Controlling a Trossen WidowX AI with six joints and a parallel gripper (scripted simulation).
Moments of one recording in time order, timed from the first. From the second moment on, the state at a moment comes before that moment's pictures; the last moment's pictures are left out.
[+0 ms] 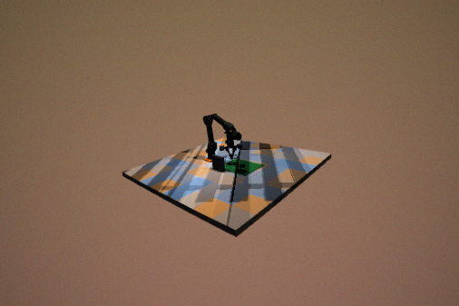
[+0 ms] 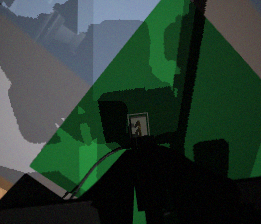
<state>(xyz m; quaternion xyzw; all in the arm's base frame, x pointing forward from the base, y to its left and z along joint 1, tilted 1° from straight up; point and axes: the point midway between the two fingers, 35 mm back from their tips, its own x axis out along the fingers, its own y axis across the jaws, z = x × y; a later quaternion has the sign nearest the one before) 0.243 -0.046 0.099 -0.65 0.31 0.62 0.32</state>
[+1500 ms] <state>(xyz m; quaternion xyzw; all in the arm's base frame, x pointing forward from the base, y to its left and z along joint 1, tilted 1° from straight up) 0.244 -0.045 0.078 -0.65 0.32 0.61 0.32</state>
